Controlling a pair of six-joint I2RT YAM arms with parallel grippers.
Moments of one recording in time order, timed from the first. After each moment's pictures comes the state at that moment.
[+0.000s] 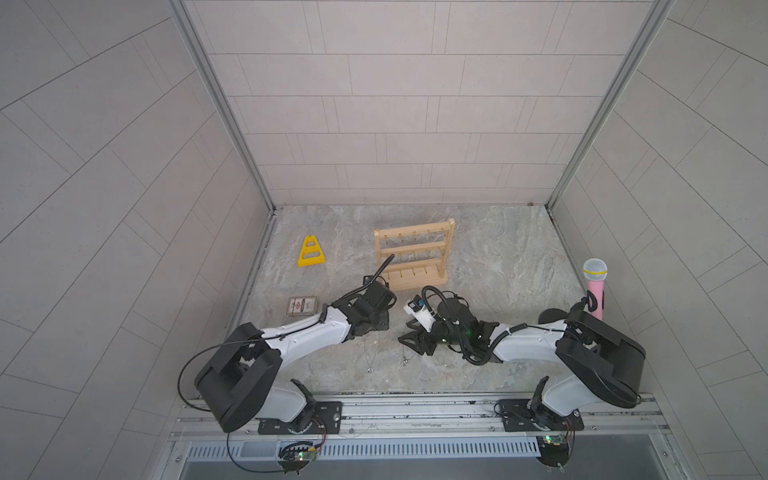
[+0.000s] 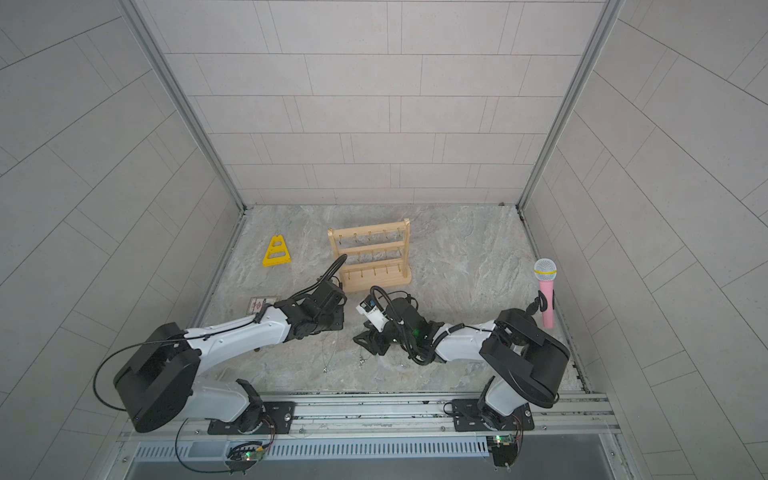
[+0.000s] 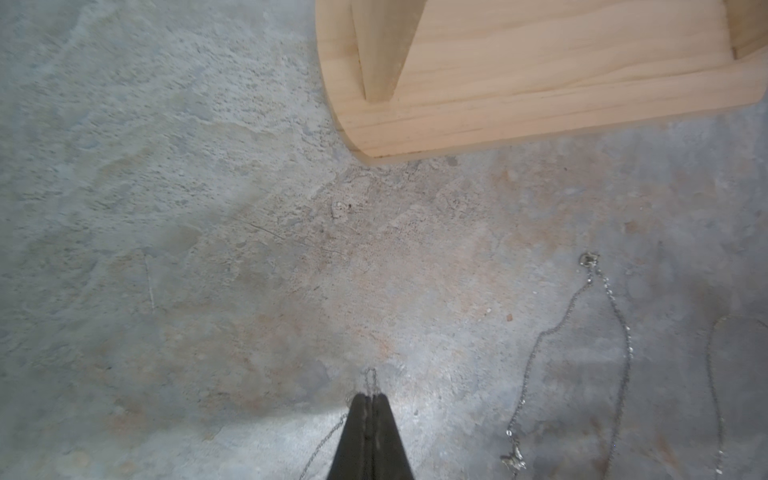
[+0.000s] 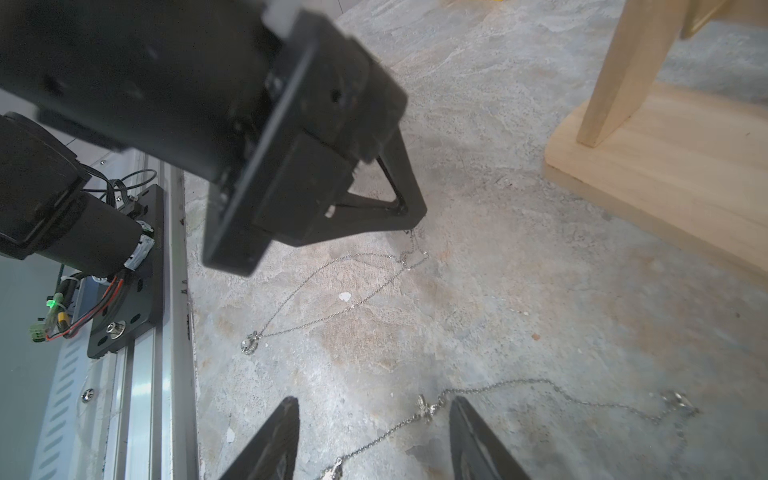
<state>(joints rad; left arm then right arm) -0.73 1.38 0.70 -0.41 -0.19 -0.70 0.87 1.55 0.53 0.47 -0.32 0.18</state>
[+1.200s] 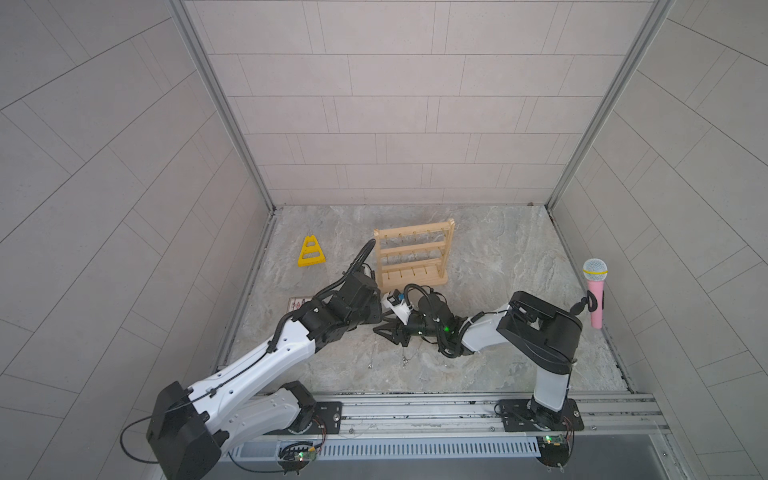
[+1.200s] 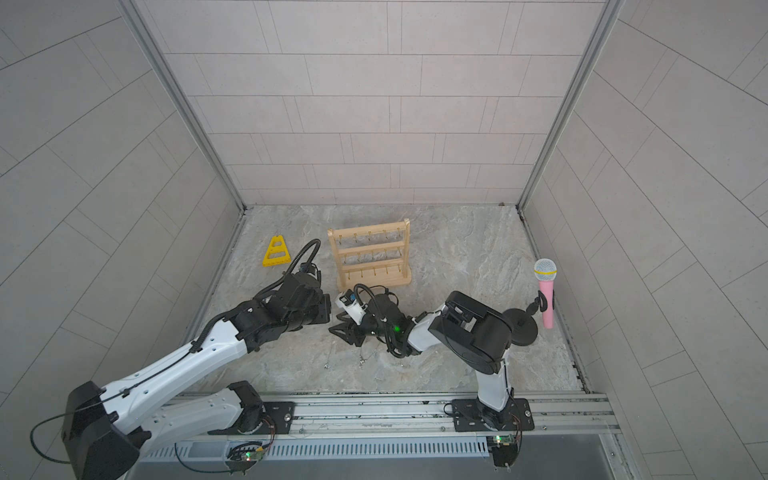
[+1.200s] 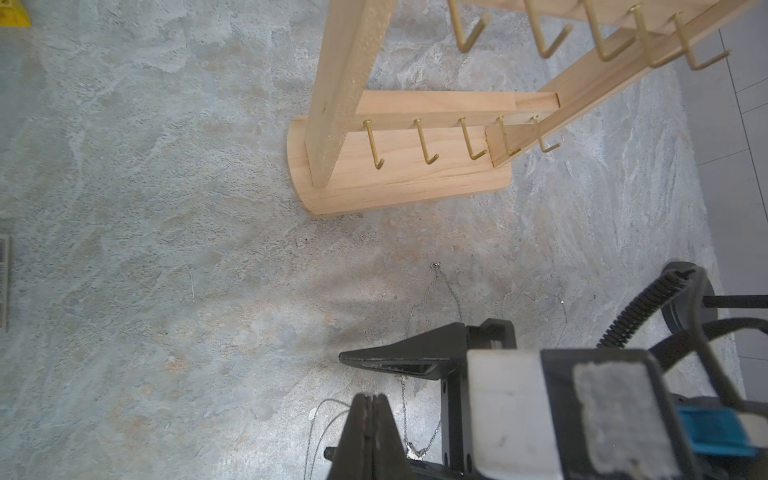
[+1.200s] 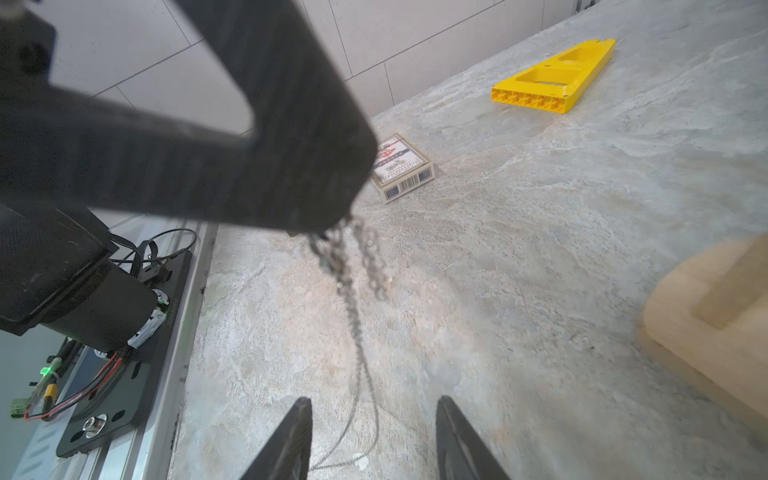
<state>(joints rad) -0.73 1.05 0.82 -0.63 -0.13 -0.70 0.90 1.87 0.70 0.85 -0.39 0.19</state>
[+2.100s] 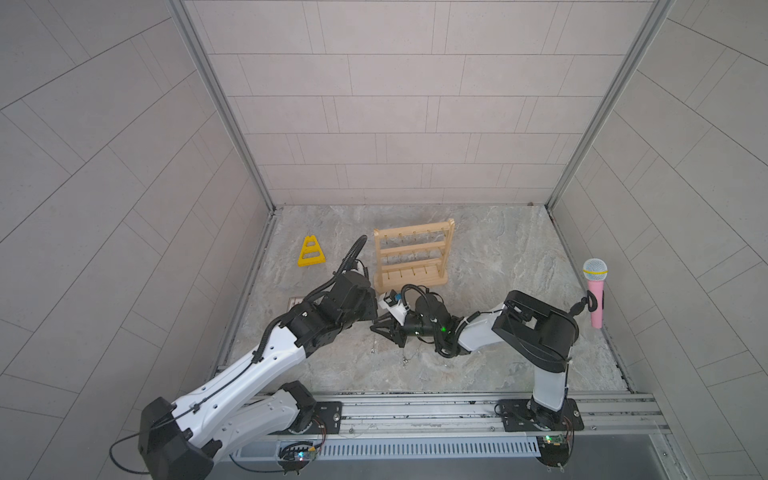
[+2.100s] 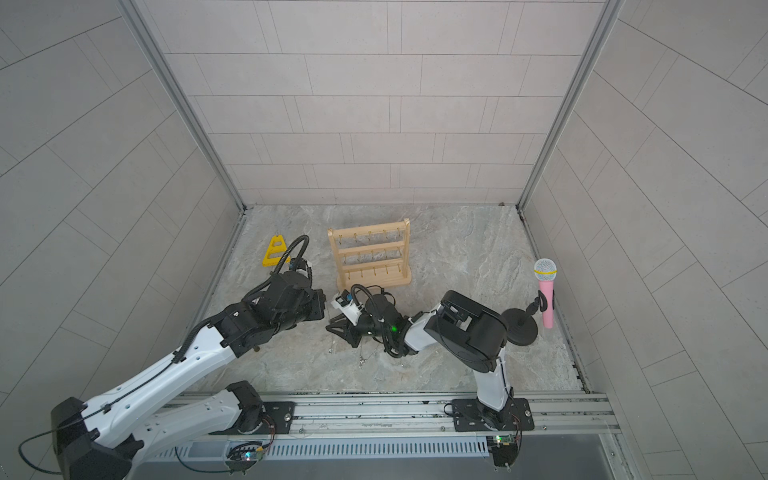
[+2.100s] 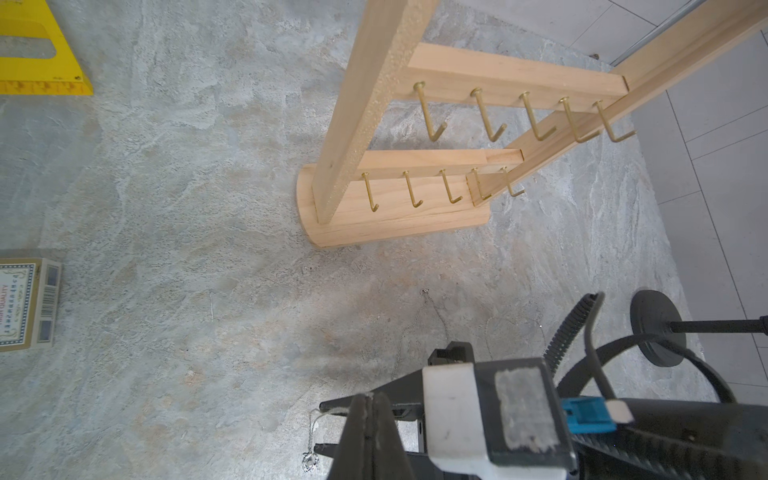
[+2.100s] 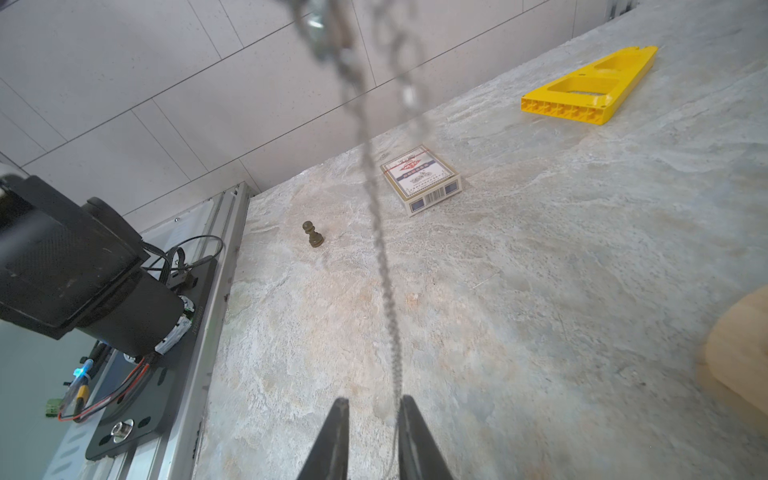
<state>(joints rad) -0.73 0.98 0.85 -0.65 -0.19 -0.70 0.91 1.90 0.73 0.88 -0.44 0.21</state>
